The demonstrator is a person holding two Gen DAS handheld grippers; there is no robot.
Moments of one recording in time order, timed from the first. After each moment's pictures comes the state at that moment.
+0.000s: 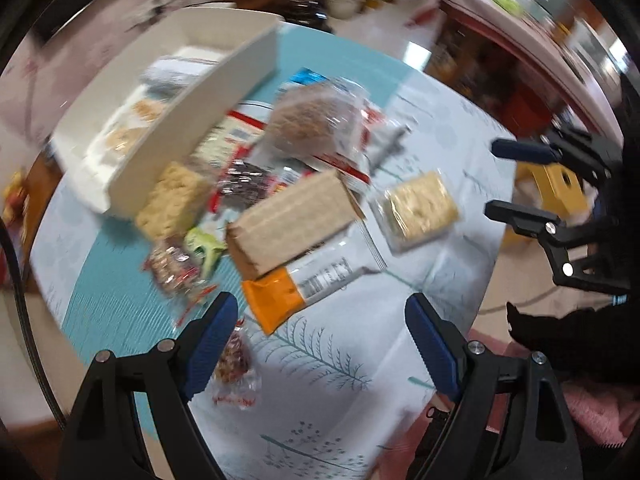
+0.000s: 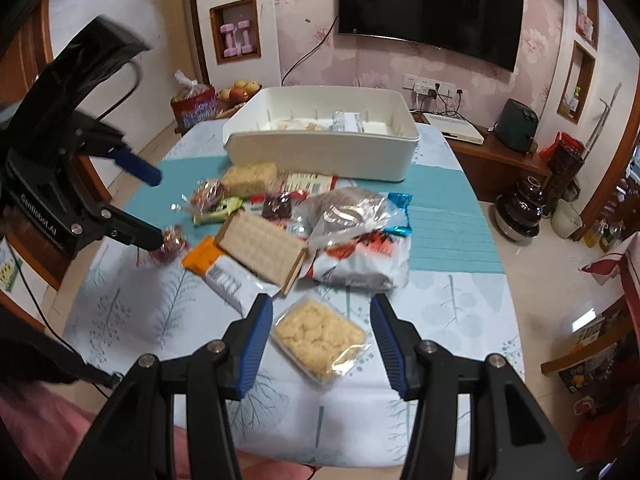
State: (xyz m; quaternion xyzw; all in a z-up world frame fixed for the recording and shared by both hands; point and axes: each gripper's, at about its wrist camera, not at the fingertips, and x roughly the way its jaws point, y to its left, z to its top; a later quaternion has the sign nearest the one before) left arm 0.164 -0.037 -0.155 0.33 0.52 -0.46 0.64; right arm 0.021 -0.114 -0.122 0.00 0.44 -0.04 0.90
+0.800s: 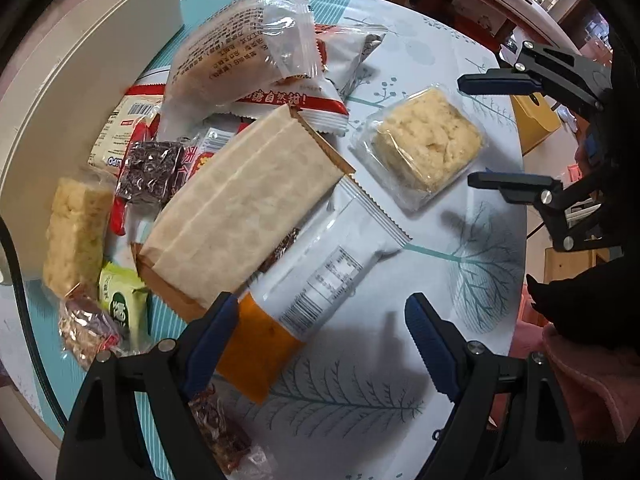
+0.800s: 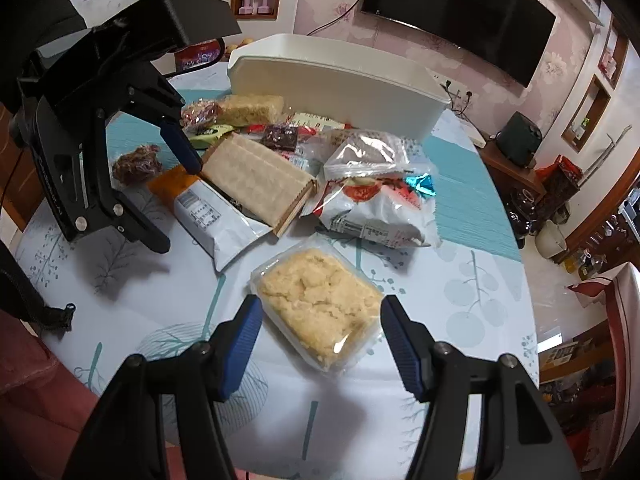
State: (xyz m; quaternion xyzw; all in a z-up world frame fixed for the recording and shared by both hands) left arm 0.171 -0.060 -0.249 0.39 0.51 -0.54 0.54; right arm 0.032 -0.099 -0.193 -0.08 0.47 -0.06 0.88
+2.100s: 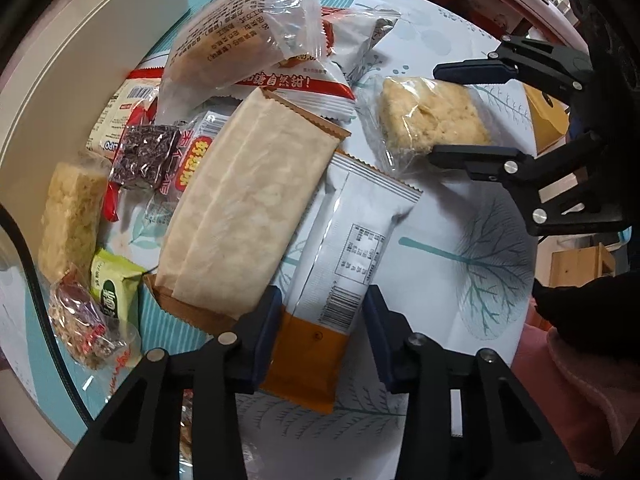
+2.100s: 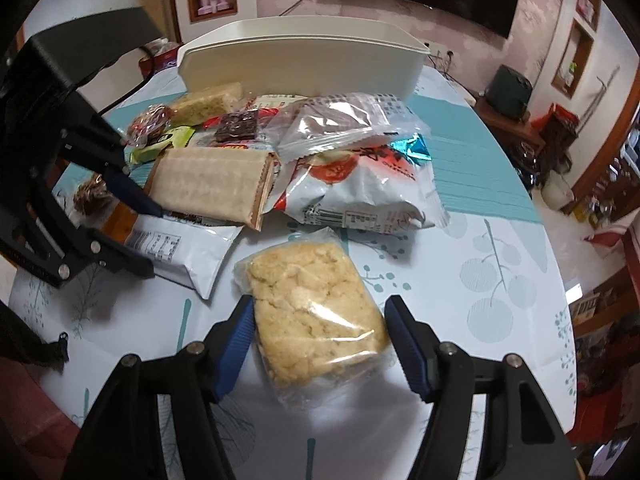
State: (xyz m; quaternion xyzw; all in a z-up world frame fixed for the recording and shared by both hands) left arm 0.153 -0.051 -0.250 0.39 0.53 -0.51 0.55; right arm 0.057 -0.132 -0.214 0.01 0.49 -0.09 0.86
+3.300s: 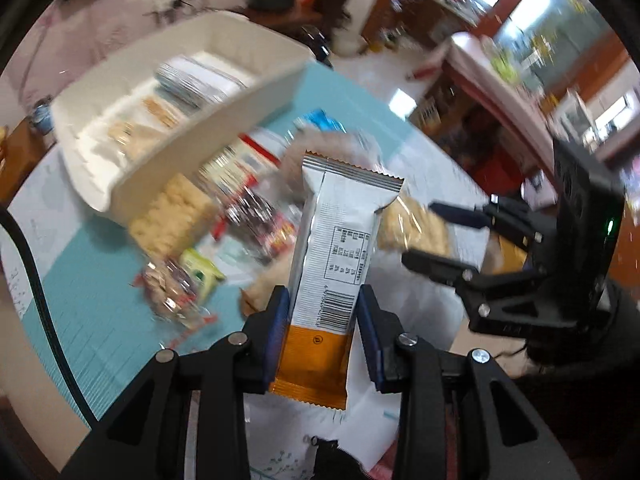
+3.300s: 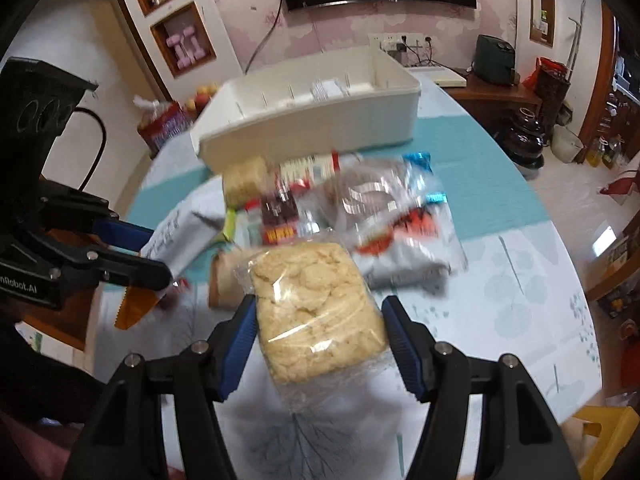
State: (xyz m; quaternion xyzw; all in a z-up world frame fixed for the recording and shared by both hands) left arm 0.220 0.011 -0.113 0.18 0.54 -0.48 0.67; right arm 0.082 -0.124 -0.146 0.14 0.45 -0.08 0.88
